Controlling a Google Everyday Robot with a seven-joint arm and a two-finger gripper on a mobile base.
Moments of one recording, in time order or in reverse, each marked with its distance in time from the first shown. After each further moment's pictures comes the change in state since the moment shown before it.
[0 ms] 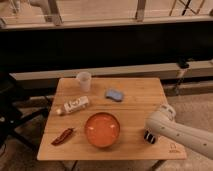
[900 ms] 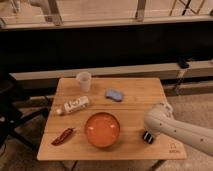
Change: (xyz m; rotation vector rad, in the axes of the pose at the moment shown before) arm -0.013 -0.009 -0.011 -0.066 -0.023 -0.026
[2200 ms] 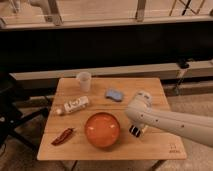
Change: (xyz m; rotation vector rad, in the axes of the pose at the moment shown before) arm -0.036 -0.076 -0.043 0.008 0.019 -0.026
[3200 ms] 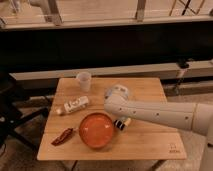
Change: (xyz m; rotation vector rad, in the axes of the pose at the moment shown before) arm -0.033 -0.092 -0.021 0.022 0.038 -0.016
